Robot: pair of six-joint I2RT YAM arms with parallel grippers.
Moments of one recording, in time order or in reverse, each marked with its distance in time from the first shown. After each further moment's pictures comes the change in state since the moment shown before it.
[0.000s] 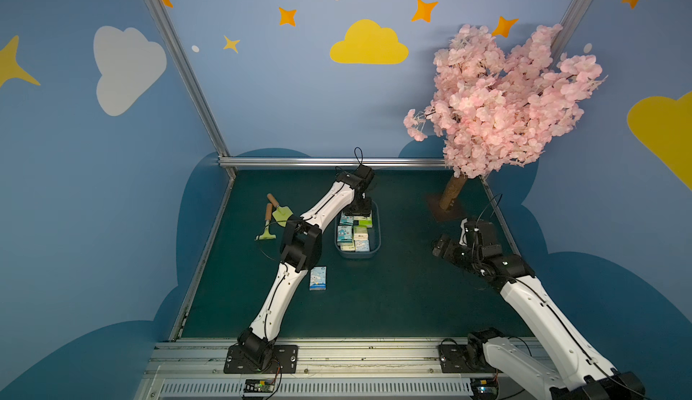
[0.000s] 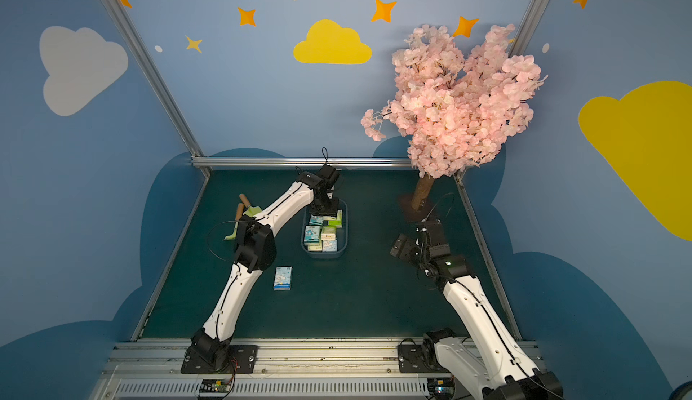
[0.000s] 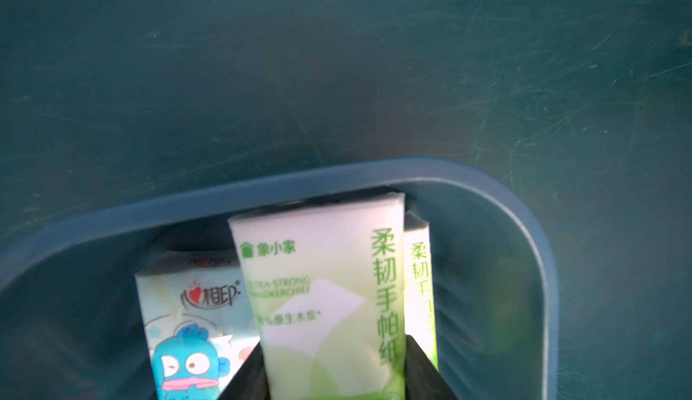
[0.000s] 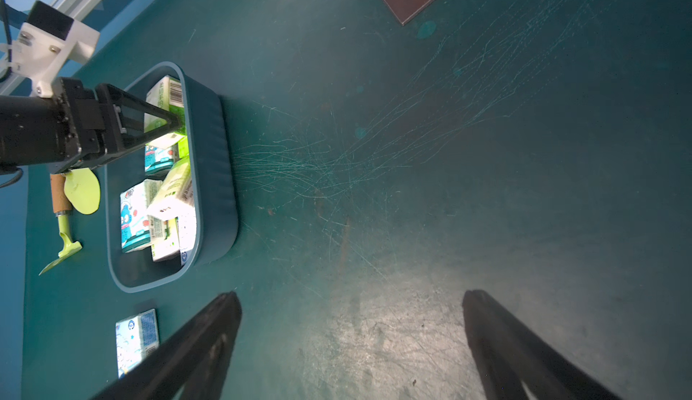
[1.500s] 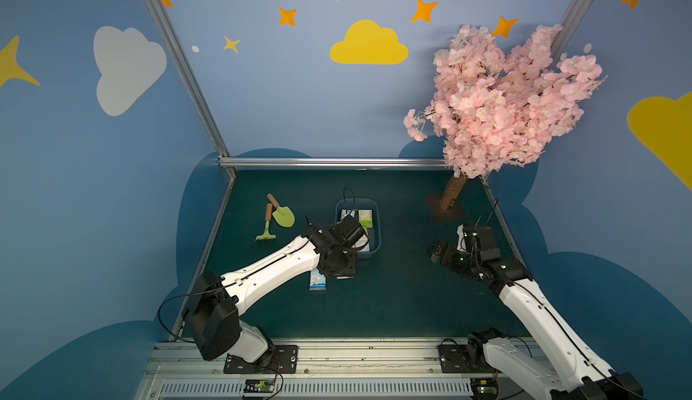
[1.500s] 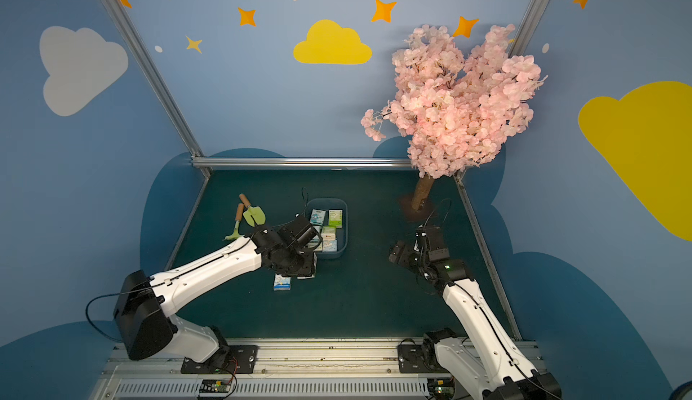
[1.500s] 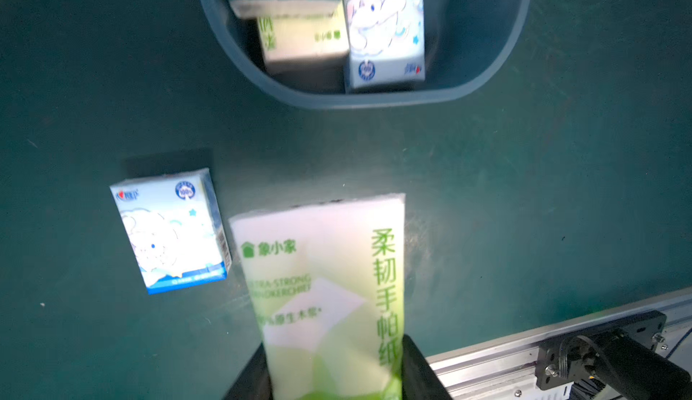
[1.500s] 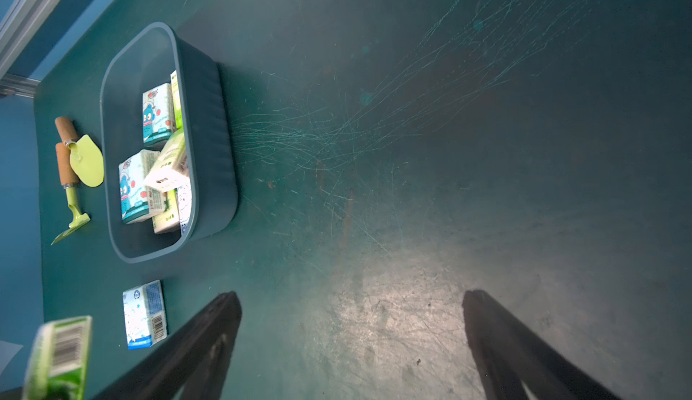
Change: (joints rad) left arm -0.288 -1.056 -1.234 0.143 0.005 -0.380; right arm -0.006 -0.017 -0.055 0.000 -0.091 0.000
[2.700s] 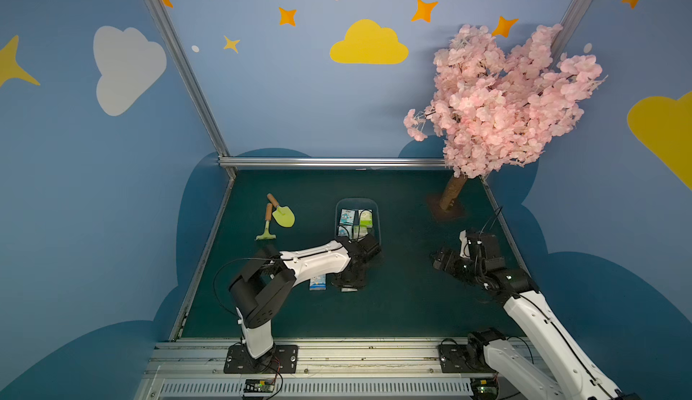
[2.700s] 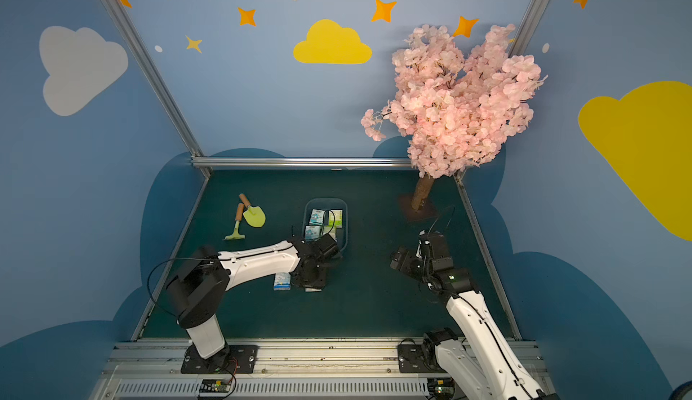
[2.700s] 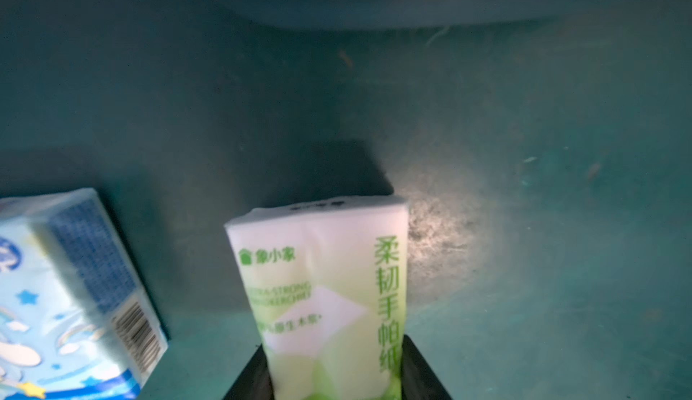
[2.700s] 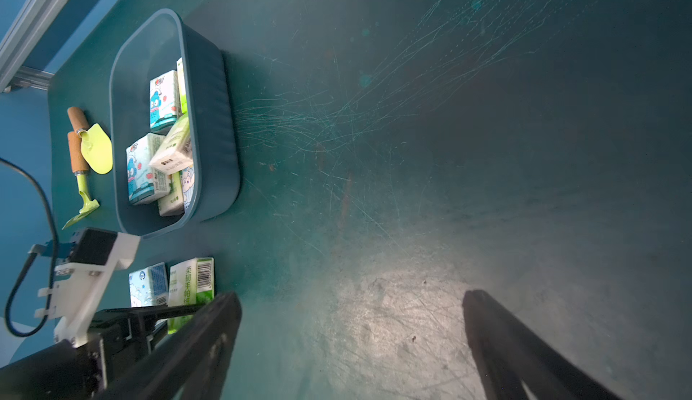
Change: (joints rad) left arm -0.060 0.320 -0.024 0.147 -0.069 -0.045; right arm 0.000 -0.101 -0.047 -0.039 -0.014 0.003
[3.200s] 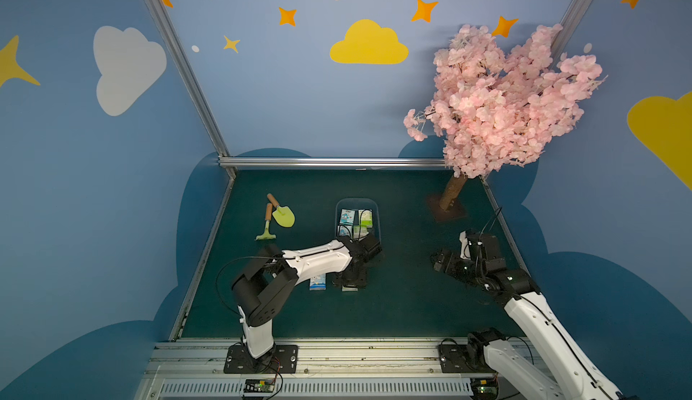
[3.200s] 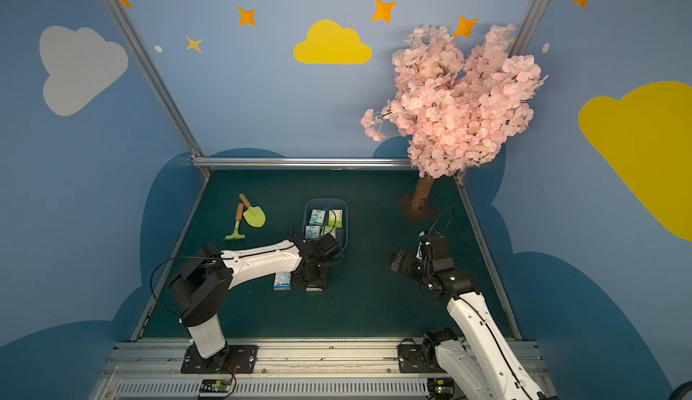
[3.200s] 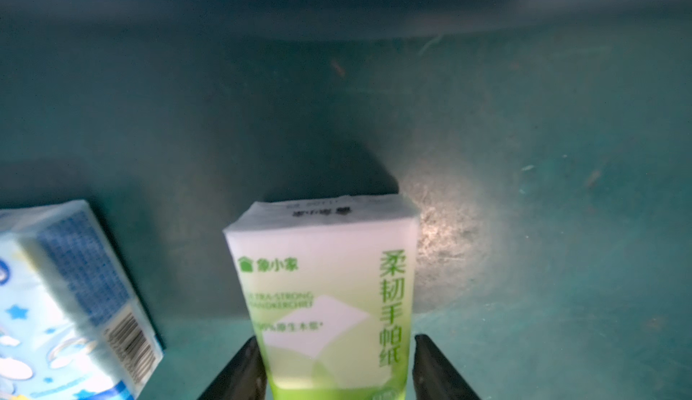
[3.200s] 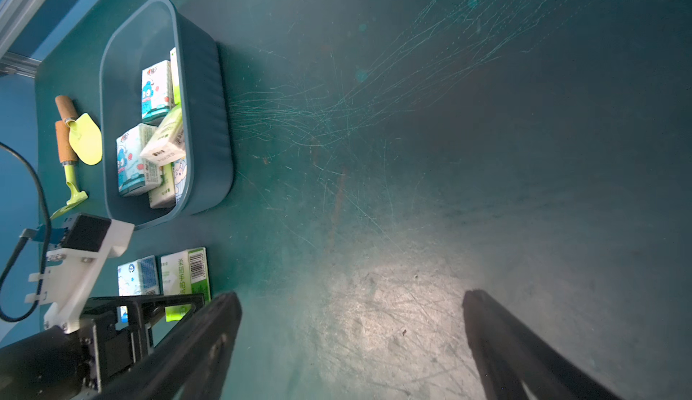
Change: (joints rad) left arm 0.000 0.005 0.009 -0.001 0.000 0.007; right arm -0.001 -0.007 0.003 -0.029 0.005 -0.035
